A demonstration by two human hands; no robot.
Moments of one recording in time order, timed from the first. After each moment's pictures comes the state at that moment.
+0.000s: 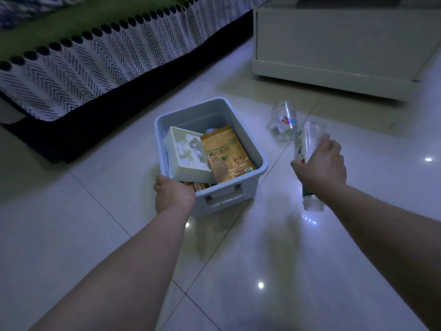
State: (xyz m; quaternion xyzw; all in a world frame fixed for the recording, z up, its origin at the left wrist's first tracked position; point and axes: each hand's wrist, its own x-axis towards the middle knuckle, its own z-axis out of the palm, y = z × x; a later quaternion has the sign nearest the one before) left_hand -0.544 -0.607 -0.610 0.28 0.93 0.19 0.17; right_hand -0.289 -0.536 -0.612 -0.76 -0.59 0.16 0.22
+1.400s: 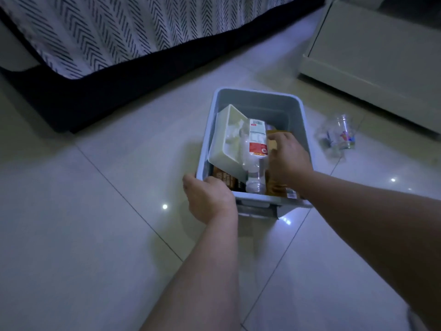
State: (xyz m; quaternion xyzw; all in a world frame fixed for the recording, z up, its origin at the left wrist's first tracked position) left_hand -0.657 -0.582 -0.632 0.07 0.86 0.45 0.24; right_hand -0.542 -0.491 -0.603 -0.63 -0.75 0.15 0.11
